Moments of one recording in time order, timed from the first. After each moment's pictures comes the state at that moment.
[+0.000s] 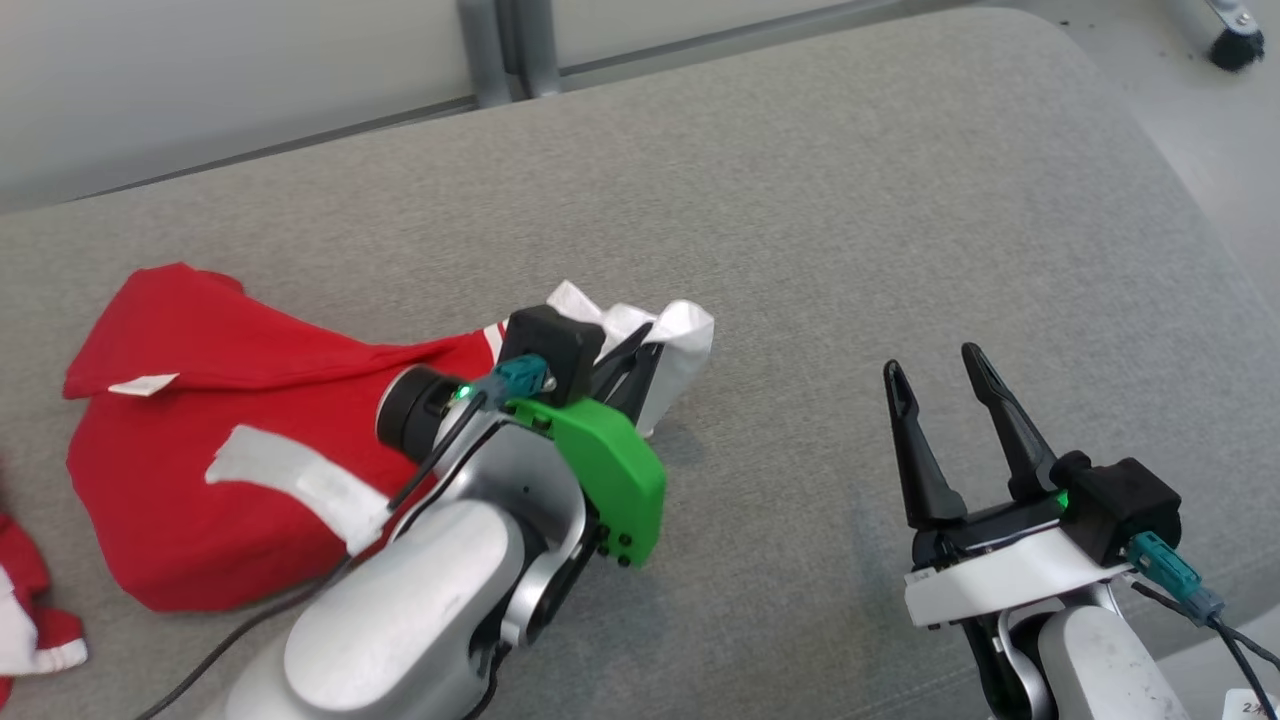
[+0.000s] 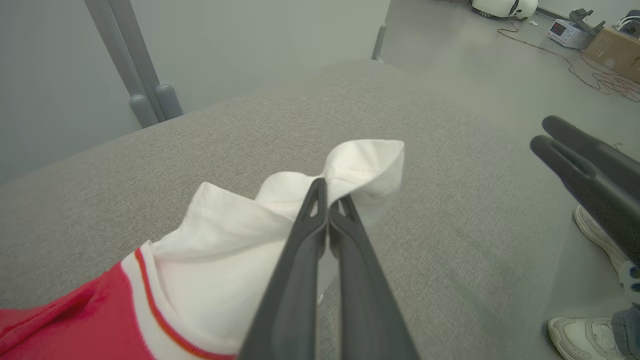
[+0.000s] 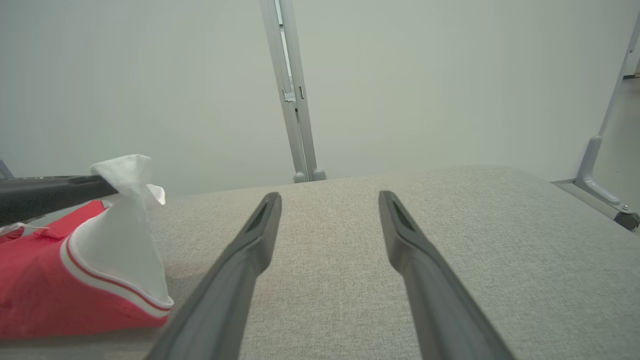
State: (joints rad) left arm -0.59 0.31 -0.90 -0.01 -0.70 0.29 0.26; right arm -0.09 -0.05 0.13 0.02 0.18 0.13 -0.26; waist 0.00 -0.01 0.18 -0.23
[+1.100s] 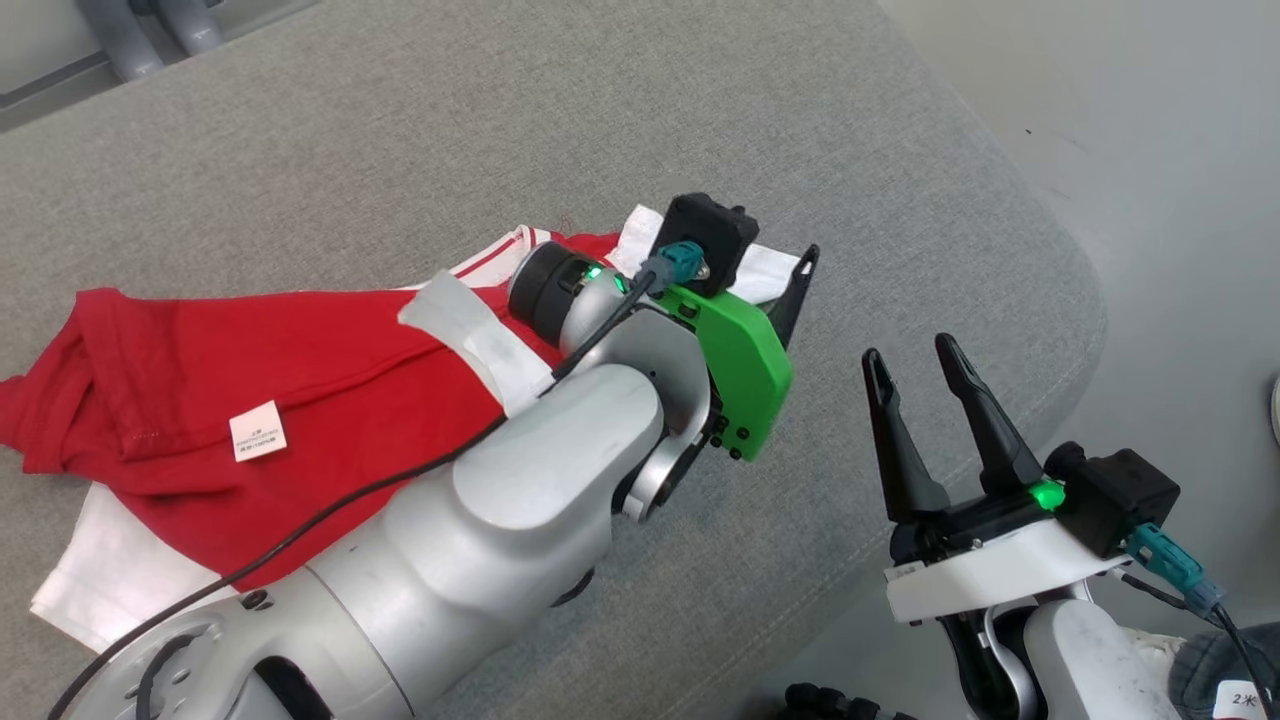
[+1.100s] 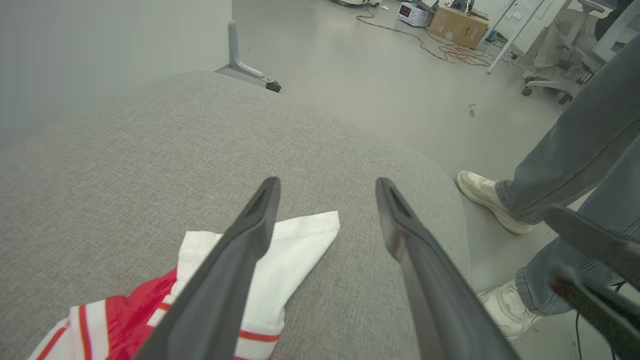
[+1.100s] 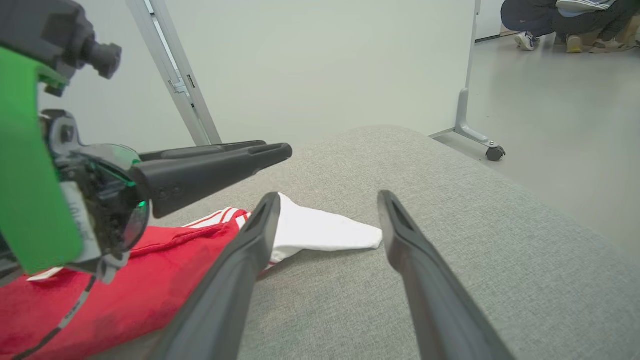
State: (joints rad) left arm -1.00 0.05 -1.18 0.55 -0.90 0.21 0.02; right arm -0.11 -0.05 0.19 0.00 0.33 0.13 -0.26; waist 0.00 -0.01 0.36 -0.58
